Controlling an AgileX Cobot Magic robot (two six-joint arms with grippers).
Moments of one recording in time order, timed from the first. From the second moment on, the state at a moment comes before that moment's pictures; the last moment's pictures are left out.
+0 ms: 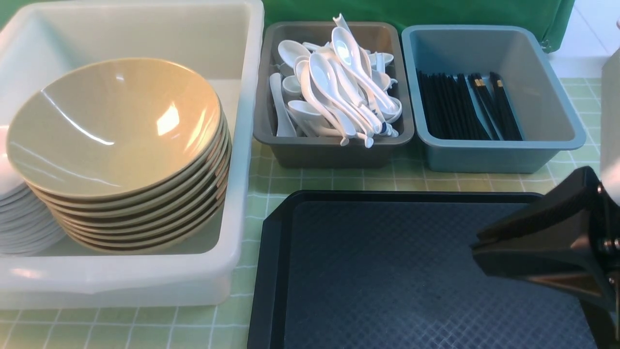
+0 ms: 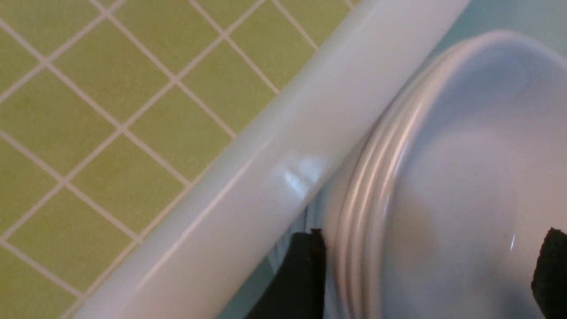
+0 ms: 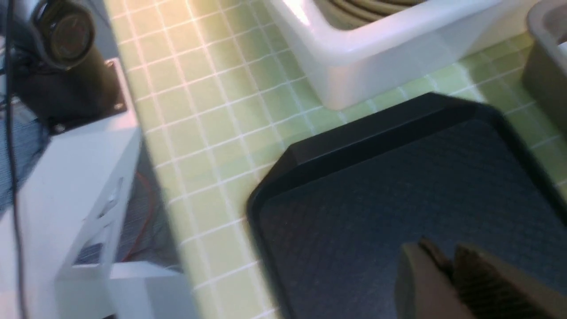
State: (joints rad) right arm 0.68 0.95 -1.07 0.32 0.82 -0.44; left arm 0.63 1.52 -1.14 -0.41 0.91 0.09
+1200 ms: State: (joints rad) right arm 0.23 0.36 -0.71 0.09 0.61 -0.18; left arm -0.38 0.80 -1.12 -0.49 1.11 0.23
